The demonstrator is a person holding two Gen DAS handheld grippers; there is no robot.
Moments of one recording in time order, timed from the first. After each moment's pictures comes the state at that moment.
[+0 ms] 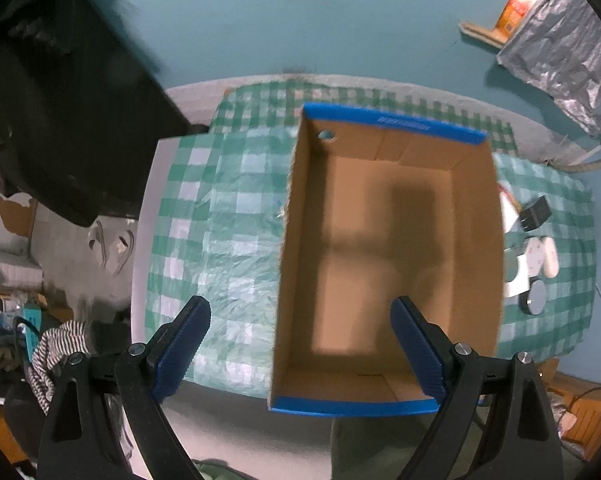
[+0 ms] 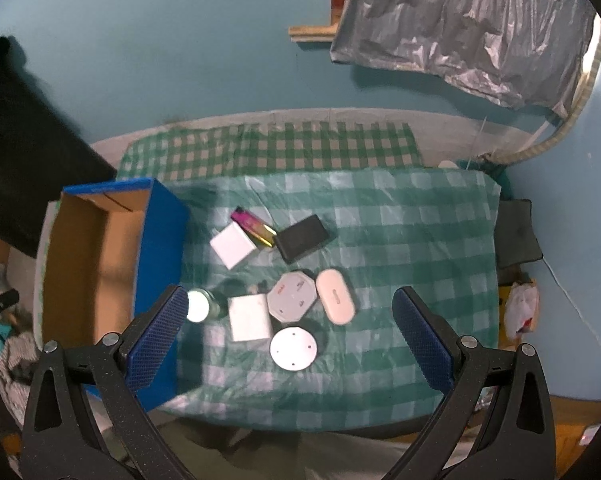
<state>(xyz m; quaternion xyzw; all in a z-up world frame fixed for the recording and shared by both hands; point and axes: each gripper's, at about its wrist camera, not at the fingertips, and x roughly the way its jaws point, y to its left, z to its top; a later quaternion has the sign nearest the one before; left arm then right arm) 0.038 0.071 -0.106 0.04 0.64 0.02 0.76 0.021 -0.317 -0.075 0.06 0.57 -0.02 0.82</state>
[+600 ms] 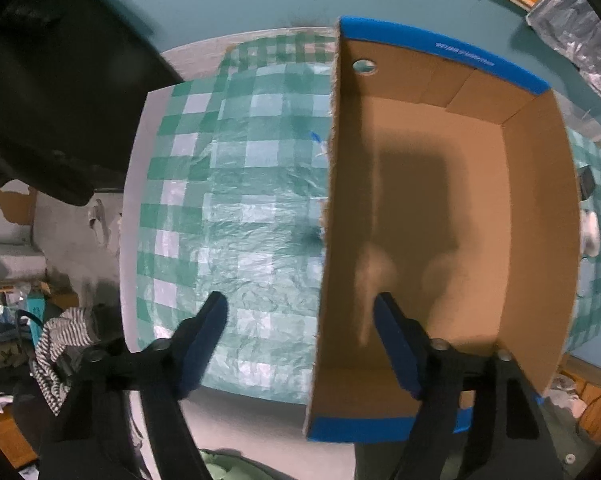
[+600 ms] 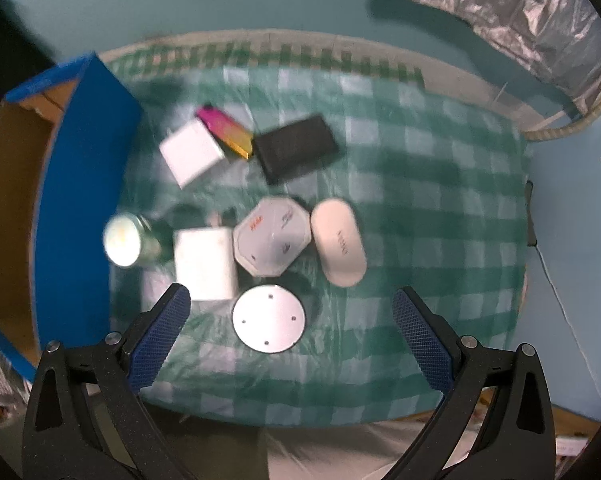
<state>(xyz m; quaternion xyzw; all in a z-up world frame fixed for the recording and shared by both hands) 0.045 0.096 -0.178 0.06 0.68 0.03 0.73 0.021 -0.307 -0.194 -0.01 0.66 -0.02 0.75</state>
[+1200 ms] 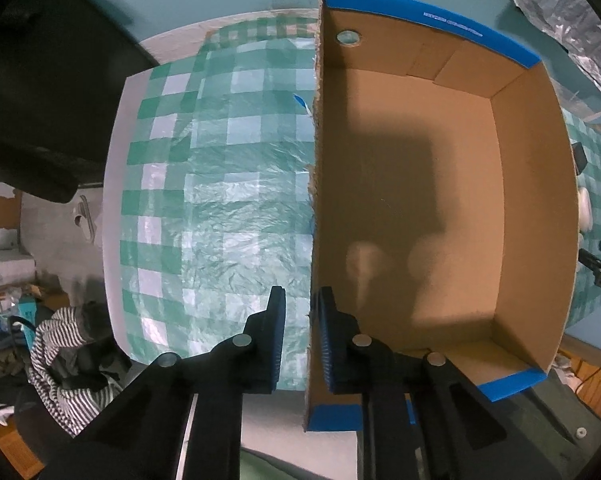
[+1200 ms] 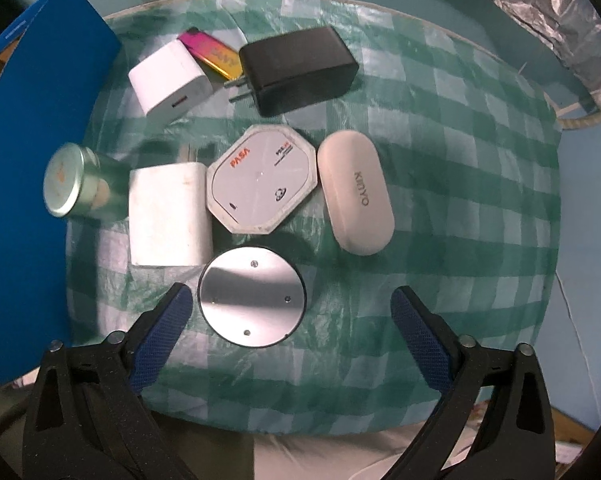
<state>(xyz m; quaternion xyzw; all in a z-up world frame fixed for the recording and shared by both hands) 0.038 0.097 -0.189 0.05 0.71 -0.01 0.70 0.006 -0.316 -0.248 -0.01 0.69 -0.01 0.72</state>
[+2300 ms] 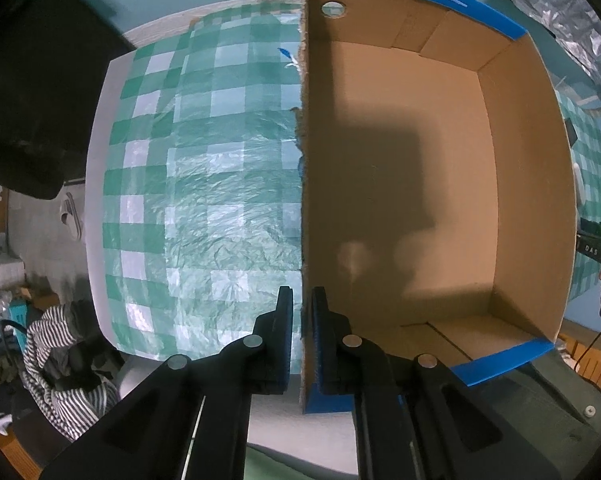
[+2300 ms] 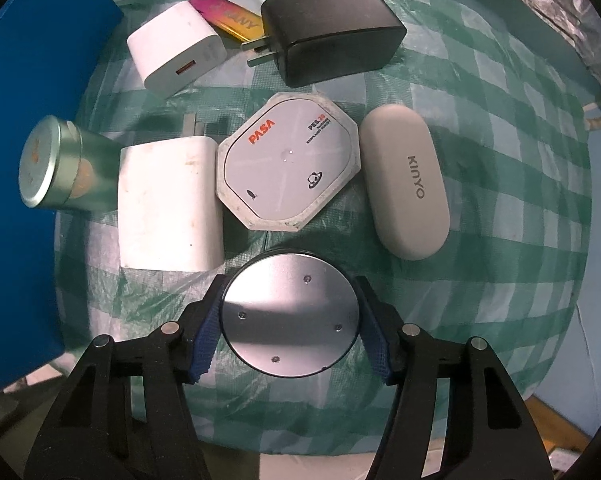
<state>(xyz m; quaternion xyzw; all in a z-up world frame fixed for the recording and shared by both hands) 0.023 0.098 -0.199 0.05 0.72 -0.04 0.69 0.005 -0.295 -0.309 -0.01 0.70 0.01 0.71</state>
